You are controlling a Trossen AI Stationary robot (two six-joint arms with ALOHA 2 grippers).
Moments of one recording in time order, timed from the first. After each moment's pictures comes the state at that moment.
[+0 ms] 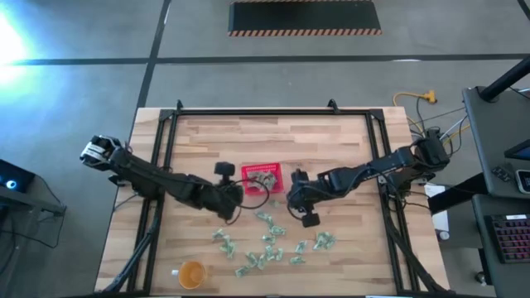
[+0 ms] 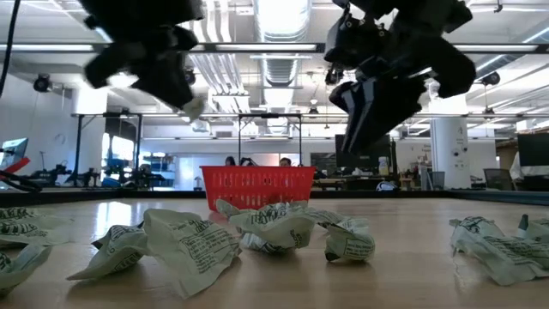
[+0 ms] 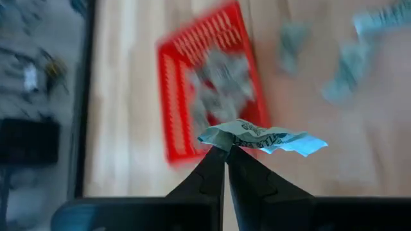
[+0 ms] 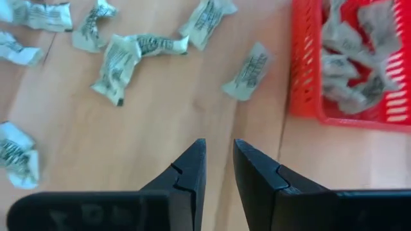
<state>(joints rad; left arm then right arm) -0.33 1.41 0.96 -0.53 -0.63 0.05 0.19 1.64 1.00 -0.40 0.05 -0.01</state>
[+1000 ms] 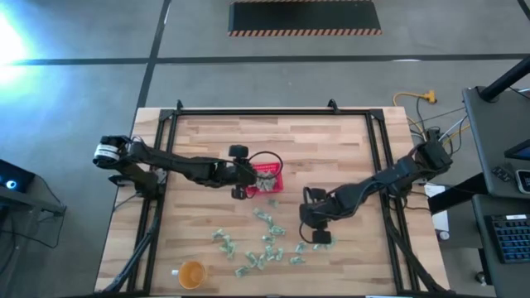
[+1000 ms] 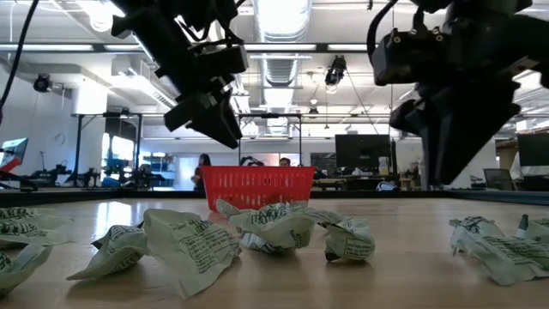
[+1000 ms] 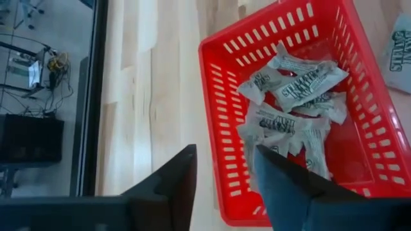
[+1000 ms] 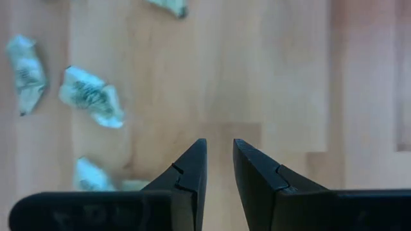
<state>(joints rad) -0.06 1.53 0.95 -0.30 -0.50 0.30 0.37 1.64 0.94 -0.52 0.03 0.42</state>
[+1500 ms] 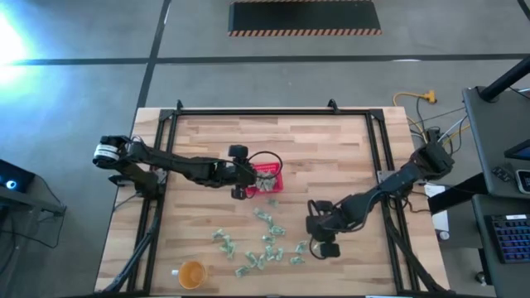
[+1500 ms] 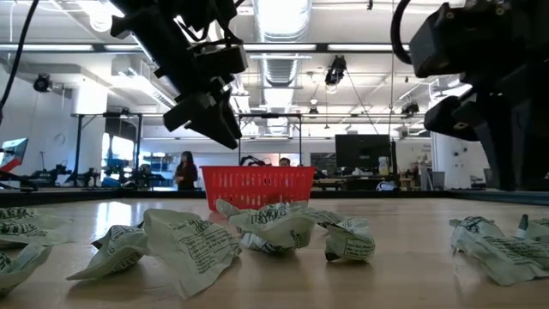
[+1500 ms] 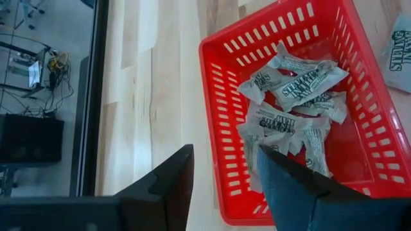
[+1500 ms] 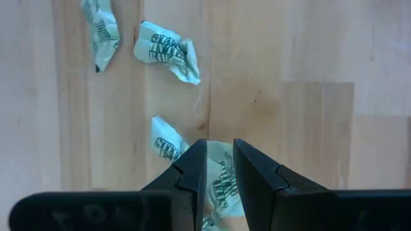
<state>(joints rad) -0.06 1.52 0.94 -0.30 -0.50 0.30 0.50 1.64 0.93 -0.52 -0.02 0.54</state>
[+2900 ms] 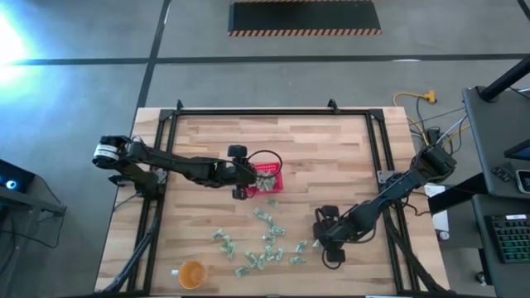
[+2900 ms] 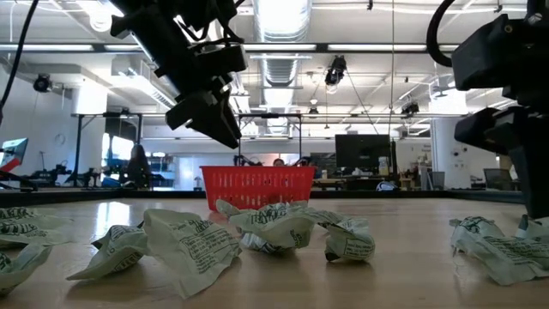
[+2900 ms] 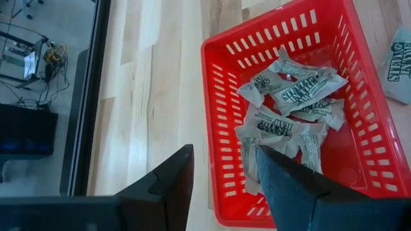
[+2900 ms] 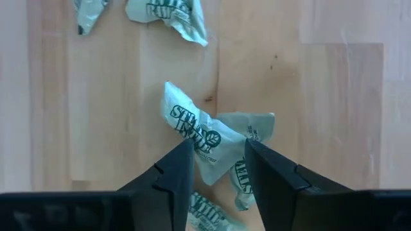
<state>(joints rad) -0.06 1.52 0.94 -0.30 -0.50 0.24 0.62 1.64 0.83 -0.42 0.10 0.64</state>
